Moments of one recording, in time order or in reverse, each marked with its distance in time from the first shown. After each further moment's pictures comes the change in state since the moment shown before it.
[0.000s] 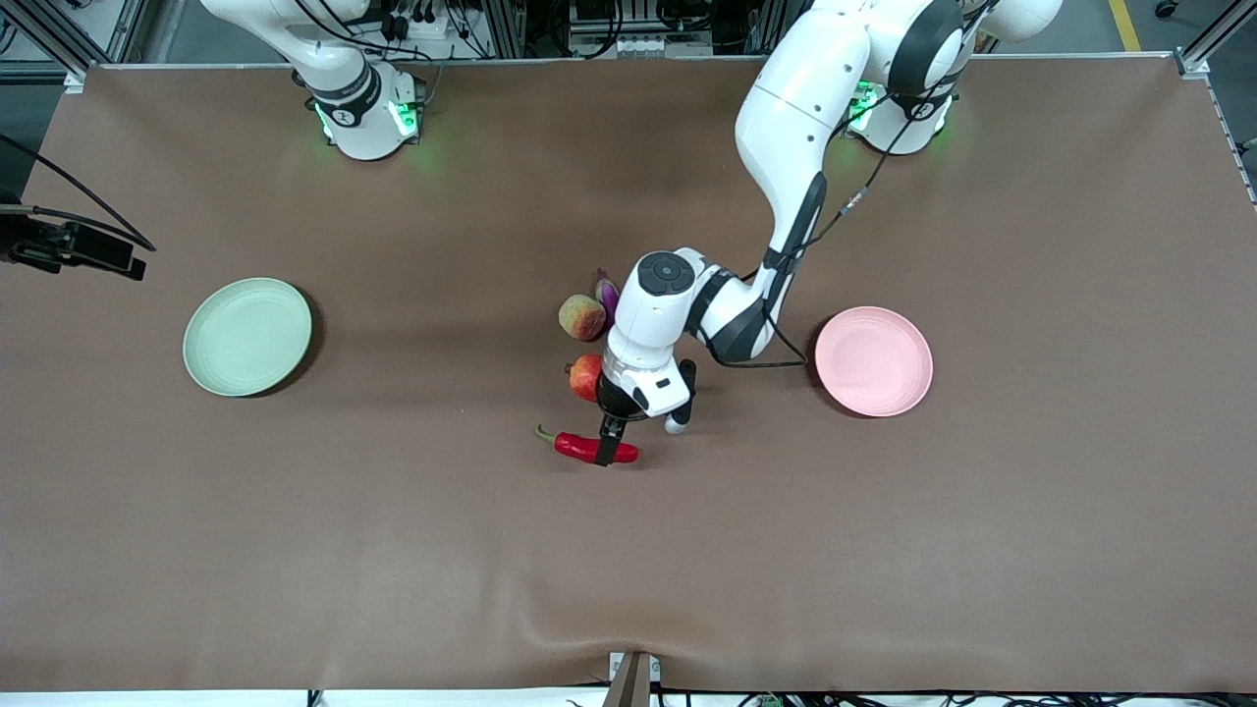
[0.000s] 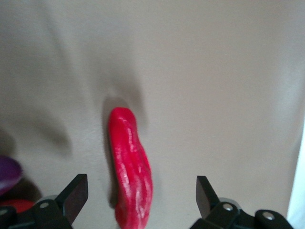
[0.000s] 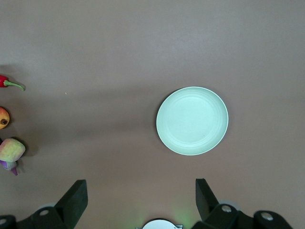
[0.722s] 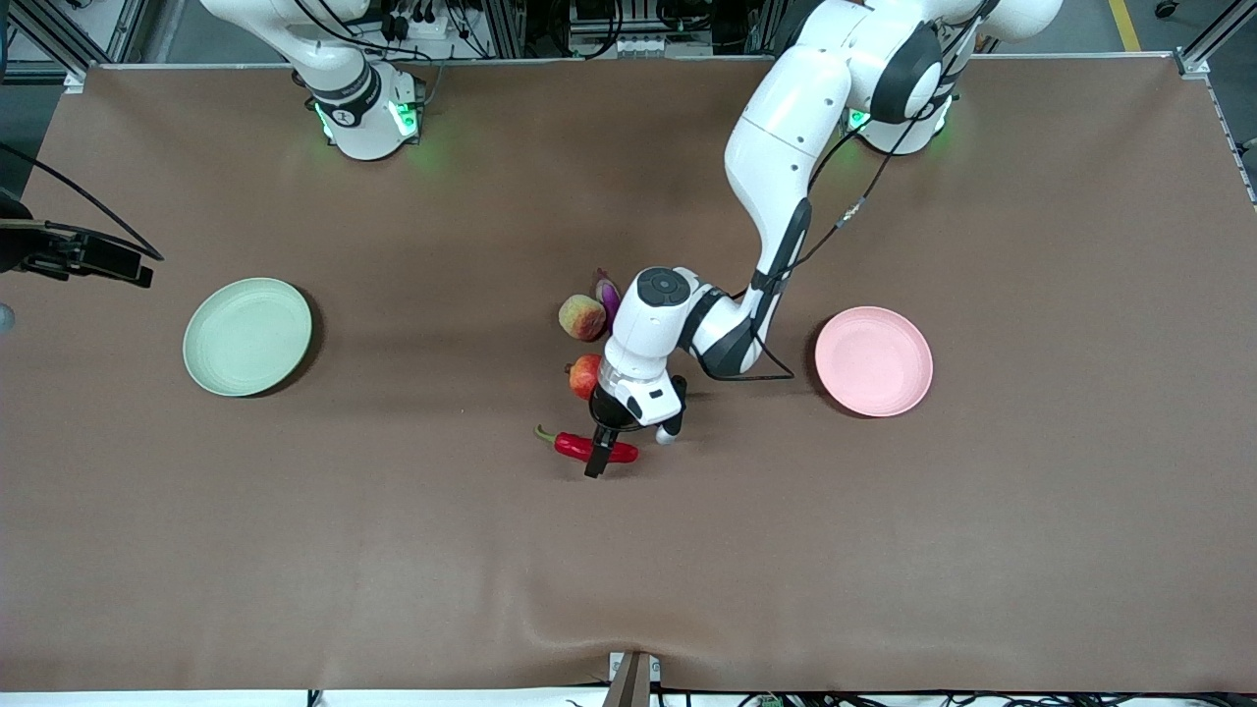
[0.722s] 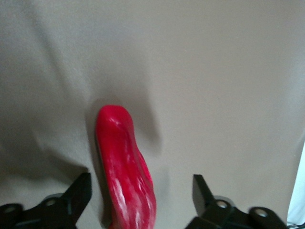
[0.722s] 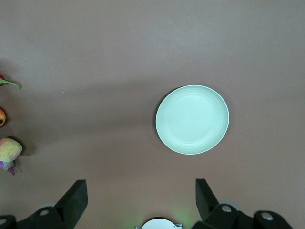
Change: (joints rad) left arm -0.001 0.130 0.003 0.106 0.000 0.072 0.000; right arm 0.000 0.020 0.000 0.000 -0.001 0.000 0.000
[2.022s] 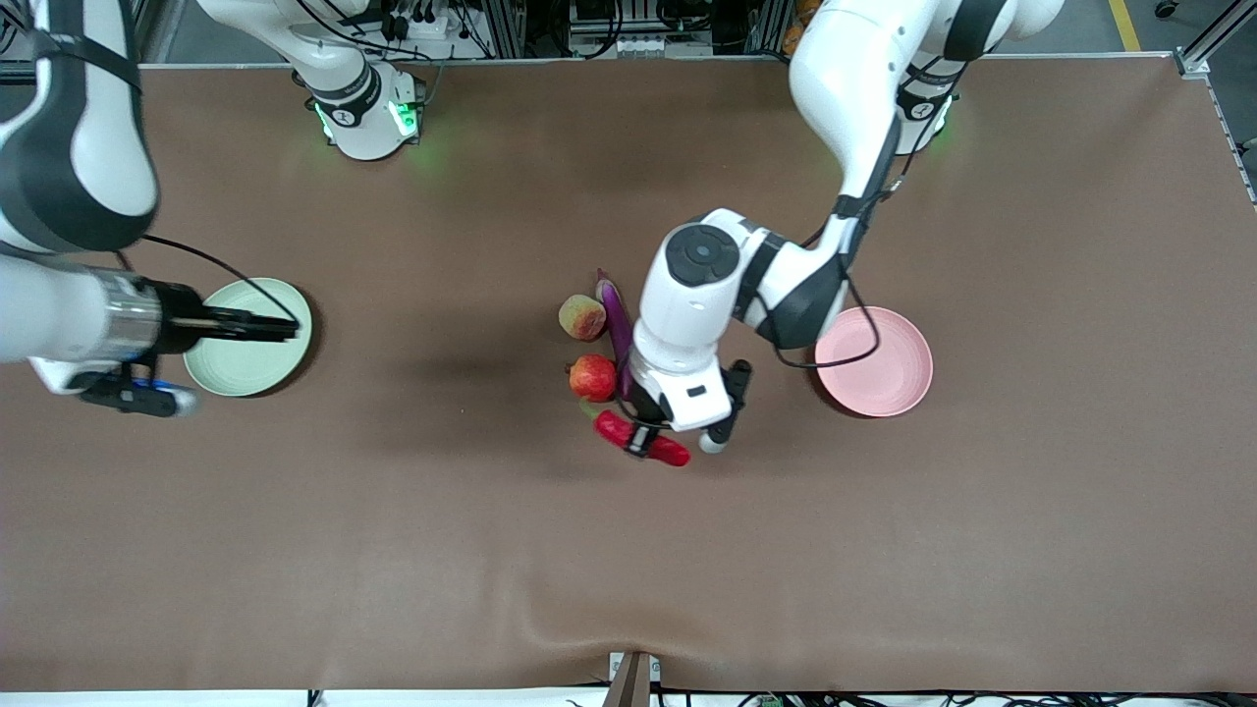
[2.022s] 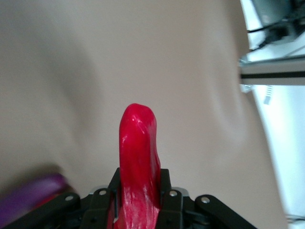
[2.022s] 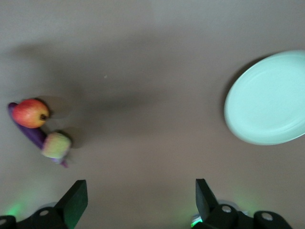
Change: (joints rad) left arm 0.099 -0.337 0.012 0.025 -0.001 -0.639 0.367; right arm 0.123 0.199 0.009 -0.021 0.241 0.035 0.267
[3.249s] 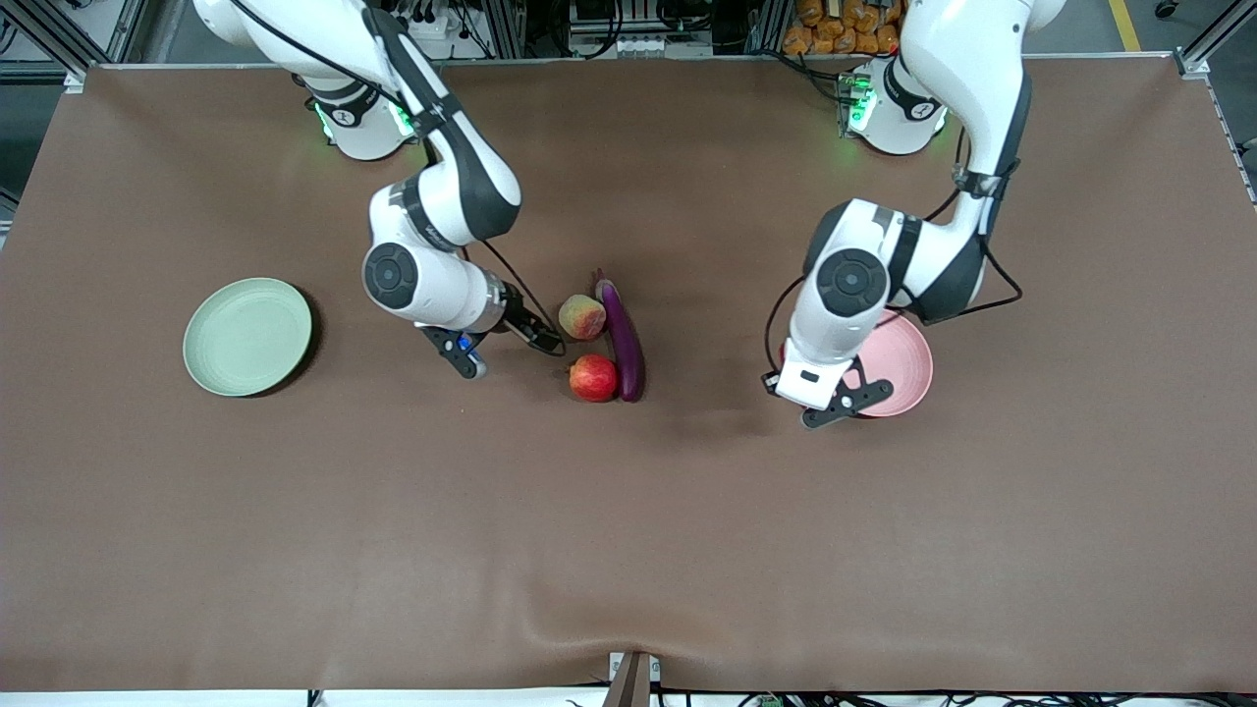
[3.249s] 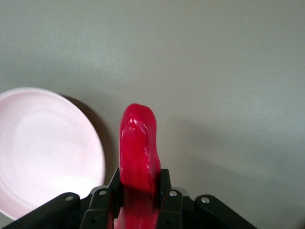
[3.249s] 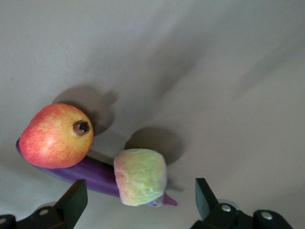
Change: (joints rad) left arm 0.151 -0.341 -0.001 -0.699 0.099 0.038 0.989; right arm 0.507 0.065 0.008 -0.532 0.305 0.855 0.702
